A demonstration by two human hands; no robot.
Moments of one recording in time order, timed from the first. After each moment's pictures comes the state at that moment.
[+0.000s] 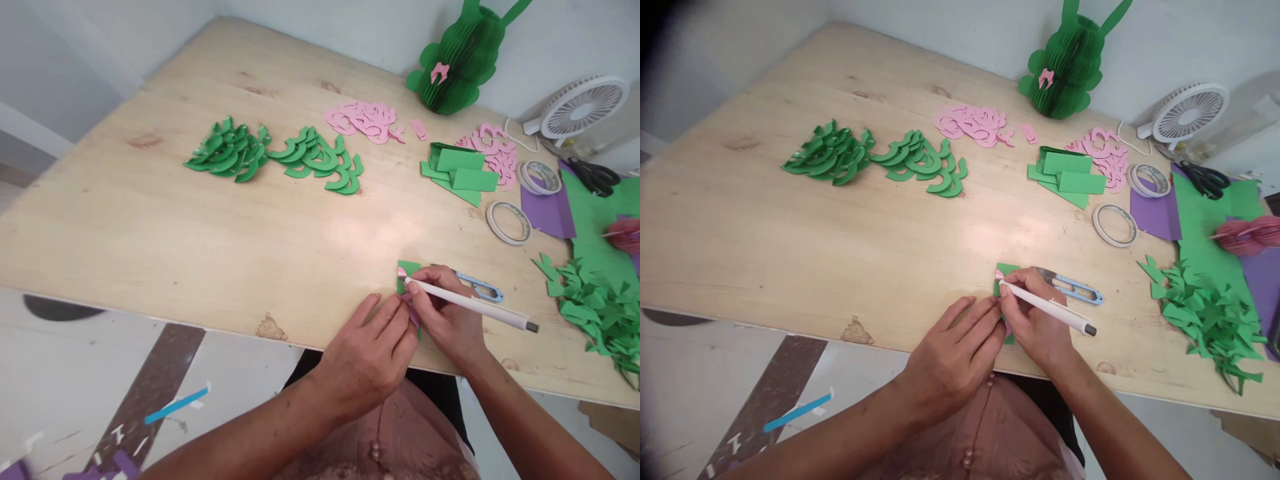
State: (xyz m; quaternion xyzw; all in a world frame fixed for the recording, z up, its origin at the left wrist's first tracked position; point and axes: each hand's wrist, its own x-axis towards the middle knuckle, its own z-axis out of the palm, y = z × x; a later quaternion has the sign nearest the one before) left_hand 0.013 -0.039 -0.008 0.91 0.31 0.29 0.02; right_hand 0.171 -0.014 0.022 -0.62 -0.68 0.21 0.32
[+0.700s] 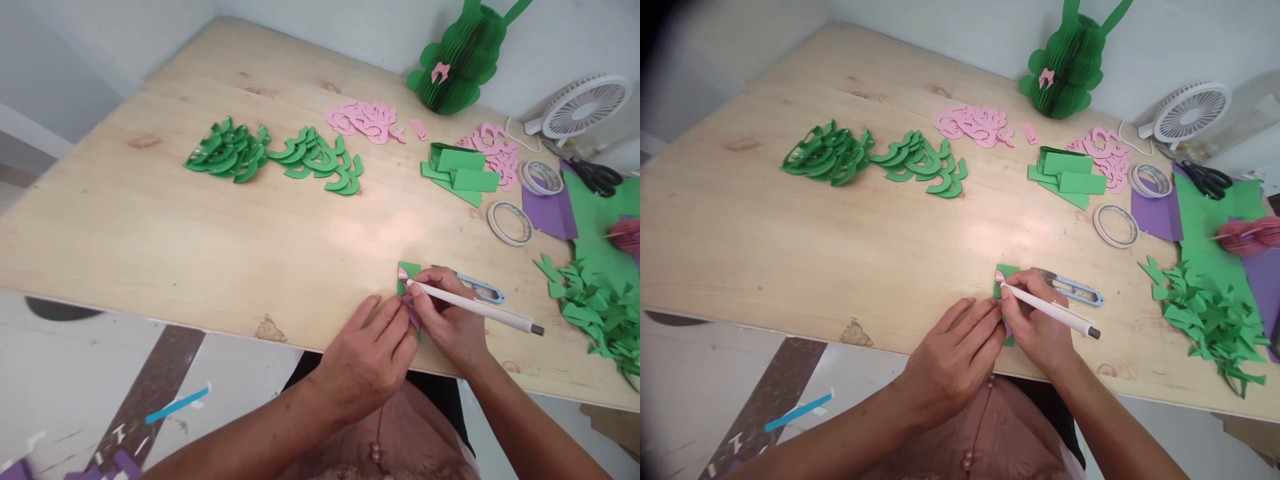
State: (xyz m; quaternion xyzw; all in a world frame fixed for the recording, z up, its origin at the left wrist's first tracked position) left_hand 0.012 -0.038 -0.009 0.91 0.31 0.29 0.02; right_hand 0.172 -0.015 0.023 -0.63 -0.67 0.21 0.32
